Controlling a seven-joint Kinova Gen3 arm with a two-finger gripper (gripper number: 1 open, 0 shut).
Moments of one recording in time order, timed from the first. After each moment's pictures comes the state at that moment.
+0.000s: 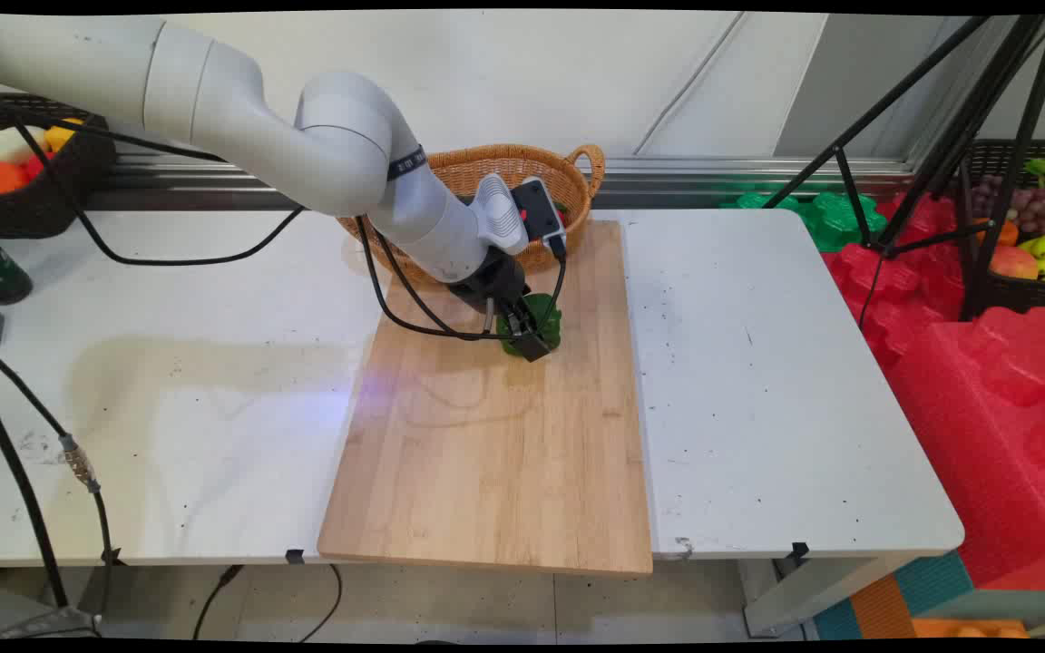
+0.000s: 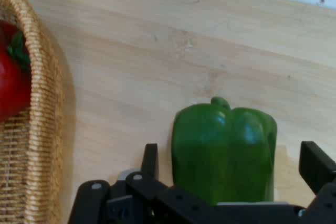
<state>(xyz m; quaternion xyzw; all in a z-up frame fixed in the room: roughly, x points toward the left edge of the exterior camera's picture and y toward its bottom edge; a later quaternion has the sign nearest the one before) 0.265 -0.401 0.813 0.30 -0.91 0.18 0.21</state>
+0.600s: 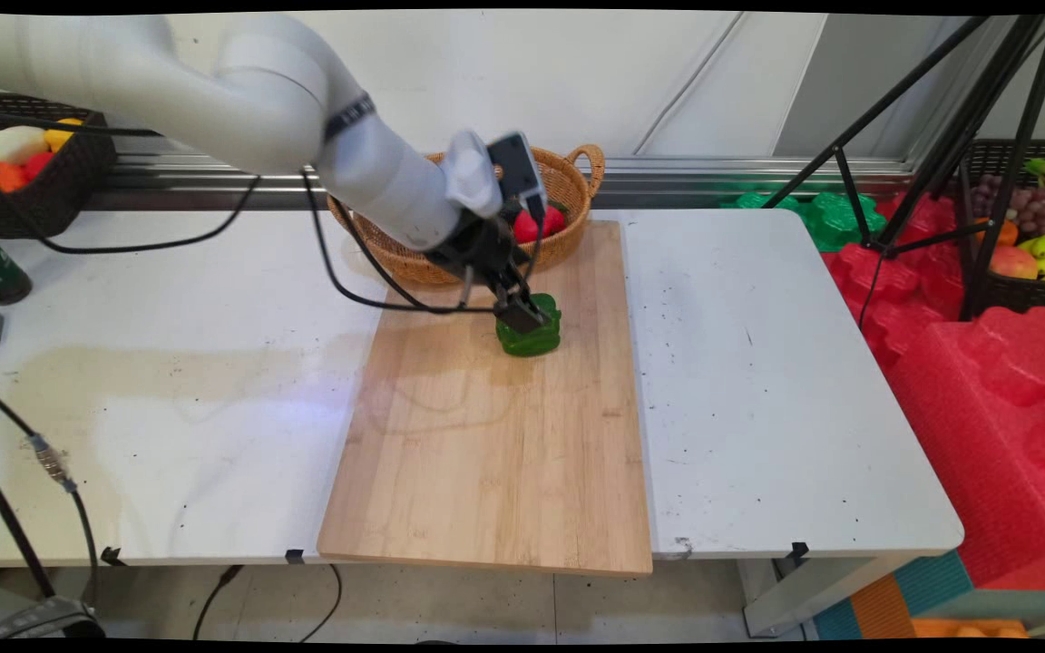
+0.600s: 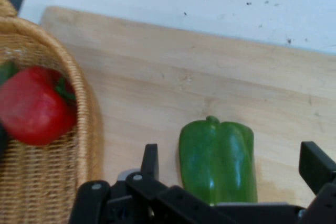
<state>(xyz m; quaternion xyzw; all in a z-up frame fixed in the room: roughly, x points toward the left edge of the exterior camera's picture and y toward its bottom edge) 0.284 -0.374 0.869 0.27 -0.91 0.20 0.25</state>
